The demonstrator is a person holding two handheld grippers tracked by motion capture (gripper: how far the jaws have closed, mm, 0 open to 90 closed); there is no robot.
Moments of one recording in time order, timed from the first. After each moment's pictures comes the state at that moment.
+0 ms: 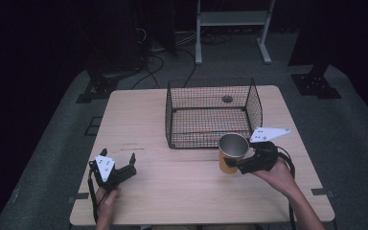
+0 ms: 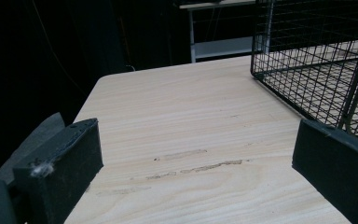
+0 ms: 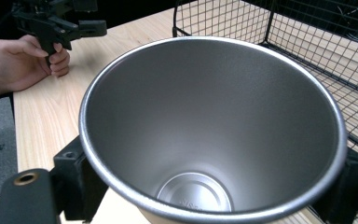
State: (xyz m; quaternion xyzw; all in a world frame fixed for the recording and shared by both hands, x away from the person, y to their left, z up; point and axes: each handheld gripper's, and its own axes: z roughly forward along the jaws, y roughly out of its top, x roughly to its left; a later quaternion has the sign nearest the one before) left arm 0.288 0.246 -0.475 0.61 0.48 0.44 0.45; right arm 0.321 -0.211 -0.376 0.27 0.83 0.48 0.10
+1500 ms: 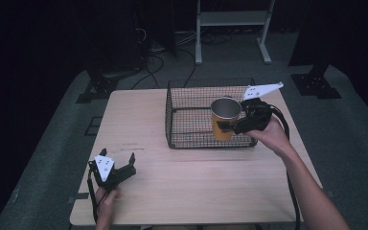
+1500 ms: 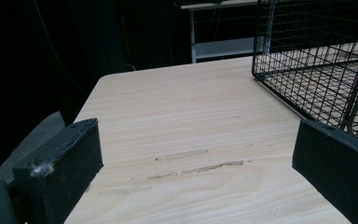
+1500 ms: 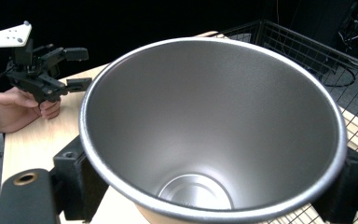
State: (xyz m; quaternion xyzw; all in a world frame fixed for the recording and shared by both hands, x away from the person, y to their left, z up) left arm 0.288 0.248 -0.475 0.60 0.49 0.44 0.45; right arm 0.396 -0.193 -0.302 0.24 0.83 0.49 0.10
